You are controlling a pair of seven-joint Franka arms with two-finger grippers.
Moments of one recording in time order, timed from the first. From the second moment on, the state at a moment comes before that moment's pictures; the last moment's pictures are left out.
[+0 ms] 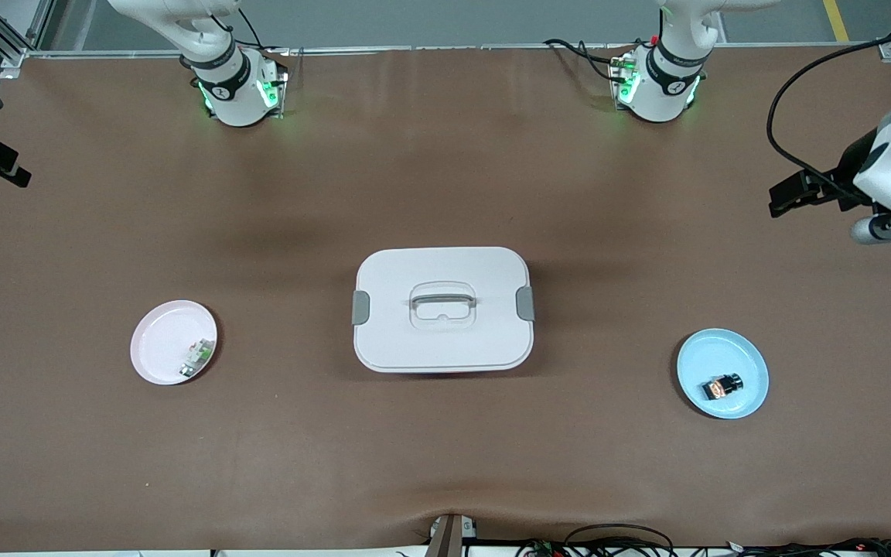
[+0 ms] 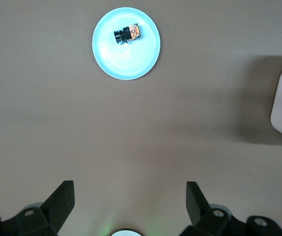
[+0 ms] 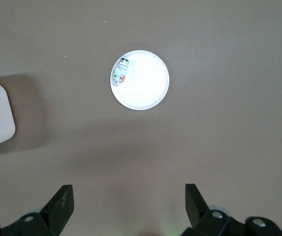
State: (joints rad) left arm -0.02 0.08 -0.08 -1.52 0.03 1.49 -0.16; right arm 0.00 -0.08 -0.13 -1.59 0.03 1.48 0.01
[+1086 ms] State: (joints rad) left arm 0.06 0.39 -0.07 -1.43 0.08 1.70 -0.16; right arm 0.00 -0.08 -0.13 -1.58 0.03 1.48 0.01
